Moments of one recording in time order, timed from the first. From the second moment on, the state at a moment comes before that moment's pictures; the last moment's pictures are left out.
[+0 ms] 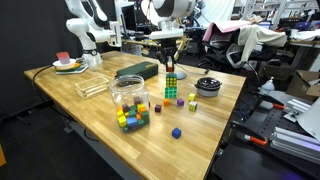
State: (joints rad) arm 0.15 0.48 -0.04 -1.96 0.13 2.27 0.90
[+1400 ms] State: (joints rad) arm 0.15 0.51 -0.03 -1.96 0.13 2.23 0.90
